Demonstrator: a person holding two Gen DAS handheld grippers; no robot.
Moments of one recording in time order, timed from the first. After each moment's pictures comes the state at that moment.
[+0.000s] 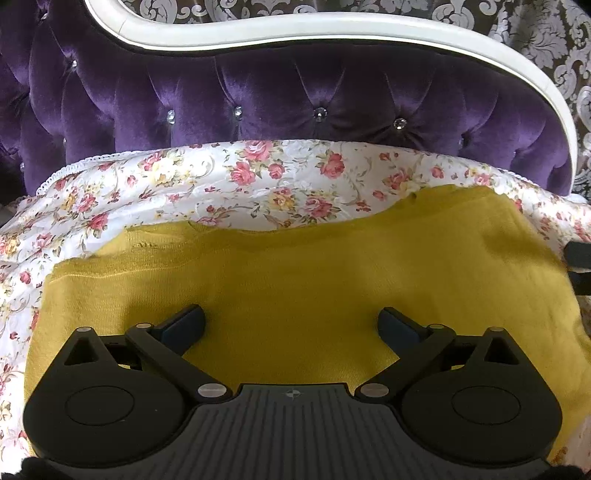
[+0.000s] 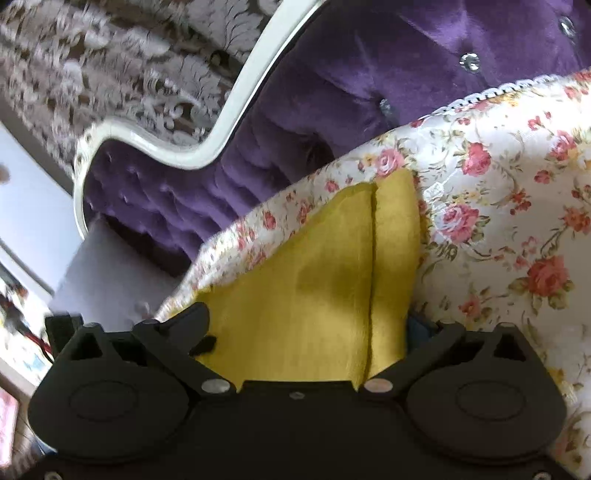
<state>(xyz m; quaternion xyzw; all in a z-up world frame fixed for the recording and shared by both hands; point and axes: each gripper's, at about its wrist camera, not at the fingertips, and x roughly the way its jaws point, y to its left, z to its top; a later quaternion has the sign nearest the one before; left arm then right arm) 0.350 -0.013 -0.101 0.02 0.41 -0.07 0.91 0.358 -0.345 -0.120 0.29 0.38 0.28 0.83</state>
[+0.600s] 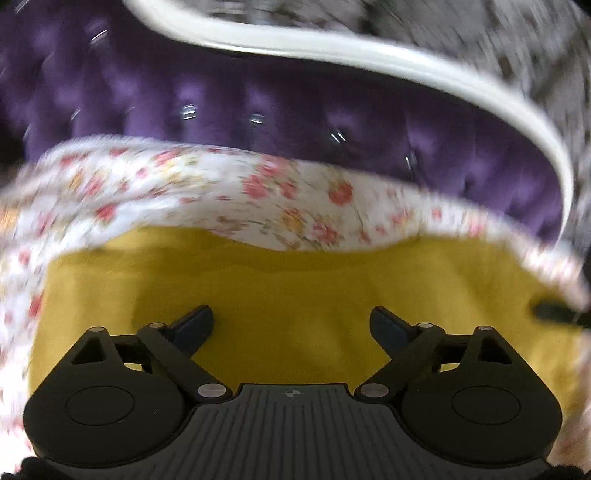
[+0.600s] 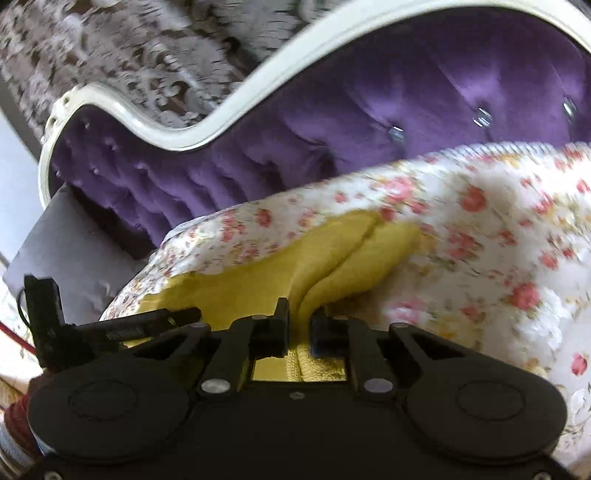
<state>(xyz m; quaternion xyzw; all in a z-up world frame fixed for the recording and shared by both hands) 0.350 0.027 -0.084 -0.10 0.41 -0.08 0.90 0.339 -0.305 -0.056 0.20 0.41 0.22 0.86</state>
